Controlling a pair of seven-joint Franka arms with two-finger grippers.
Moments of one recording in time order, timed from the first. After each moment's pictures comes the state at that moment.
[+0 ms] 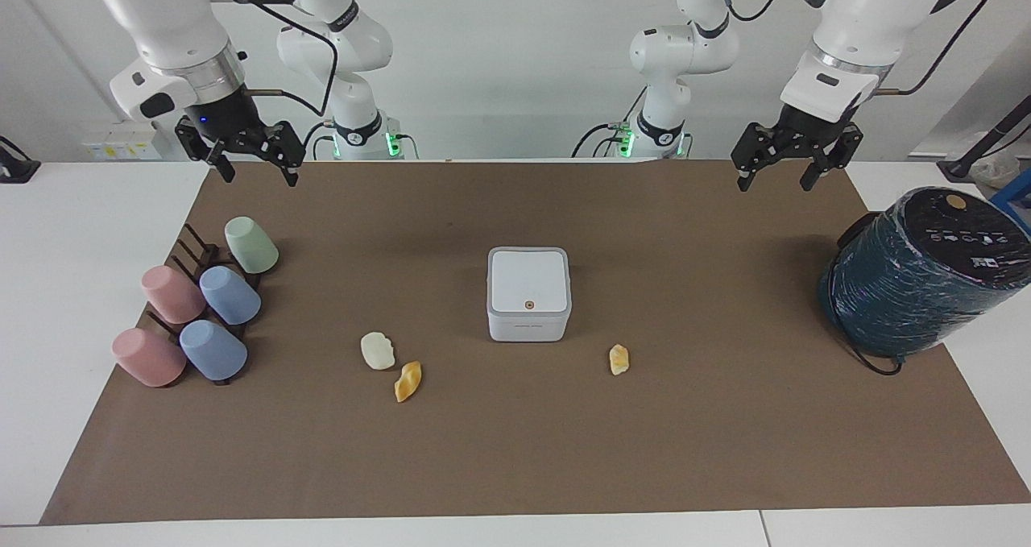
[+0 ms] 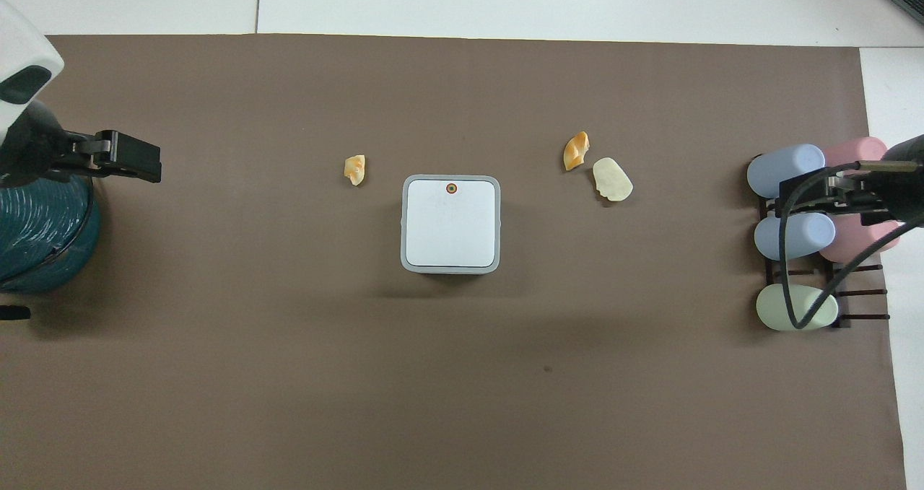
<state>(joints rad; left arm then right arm) -0.02 0.05 -0.16 -1.45 0.01 1.56 -0.11 0.05 -0.02 -0.01 -1.57 -0.01 1.54 0.15</state>
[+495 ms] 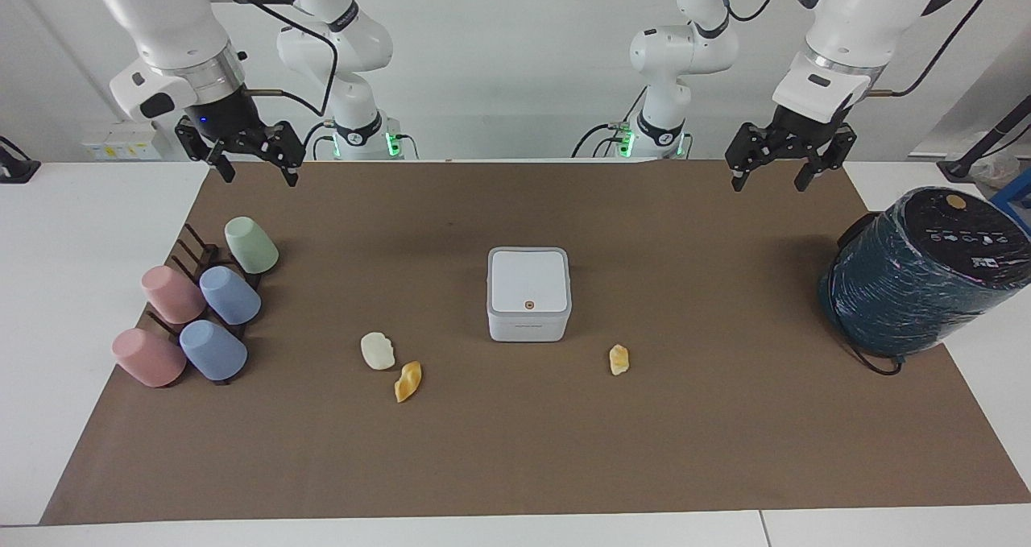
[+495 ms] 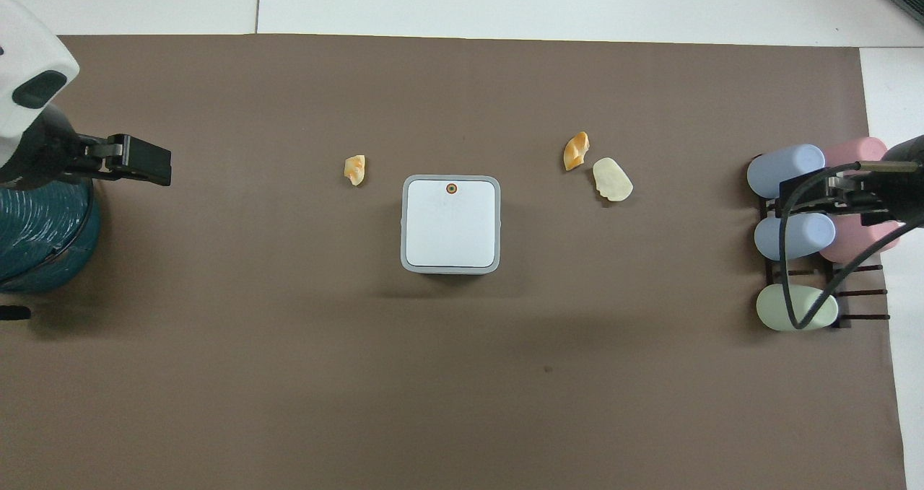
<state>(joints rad) -0.02 0.04 -0.17 -1.46 0.01 1.56 -0.11 0.05 -0.02 -0.01 -1.57 -0.01 1.54 0.15</state>
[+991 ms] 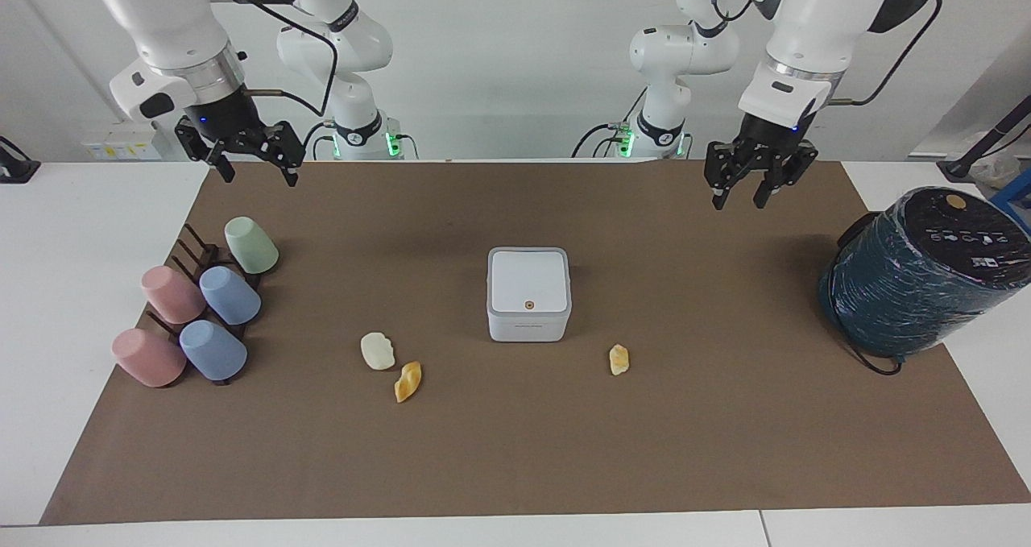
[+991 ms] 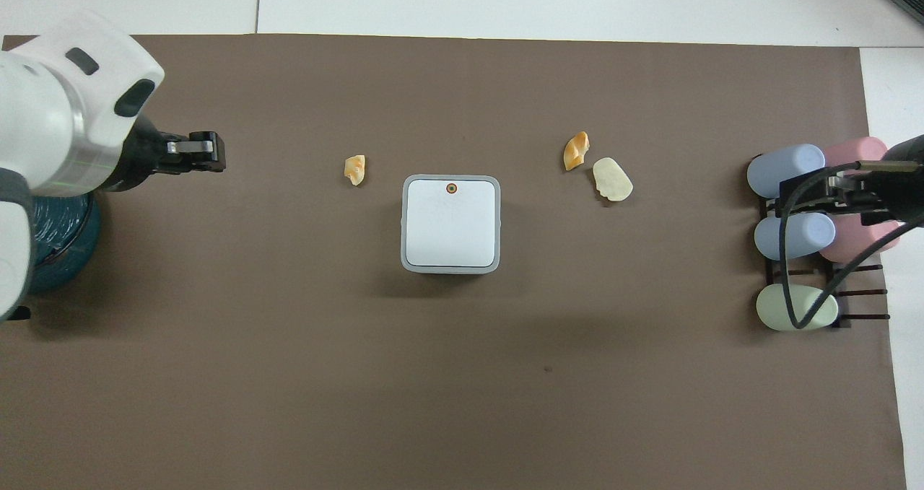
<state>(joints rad) -0.11 0.00 -0.19 -1.61 -0.01 1.82 -0.30 0.05 -0.02 -0.01 -1.57 -0.01 1.54 0.15</state>
